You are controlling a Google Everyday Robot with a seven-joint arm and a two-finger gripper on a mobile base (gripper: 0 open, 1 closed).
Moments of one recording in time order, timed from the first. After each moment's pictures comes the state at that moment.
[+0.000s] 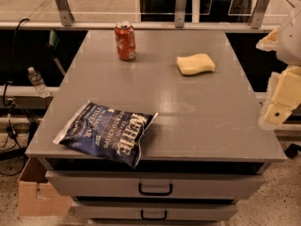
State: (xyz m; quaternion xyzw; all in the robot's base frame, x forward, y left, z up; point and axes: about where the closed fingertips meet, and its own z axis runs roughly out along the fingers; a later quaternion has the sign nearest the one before) arm 0.438 -0.217 0.976 -0.60 0.78 -0.03 0.16
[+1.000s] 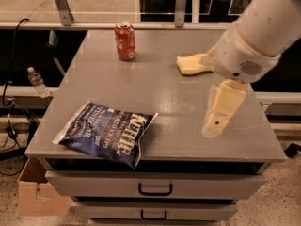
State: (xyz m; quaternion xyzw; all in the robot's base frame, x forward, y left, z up) arm 0.448 -0.123 0.938 -0.65 0.74 0.05 0.18
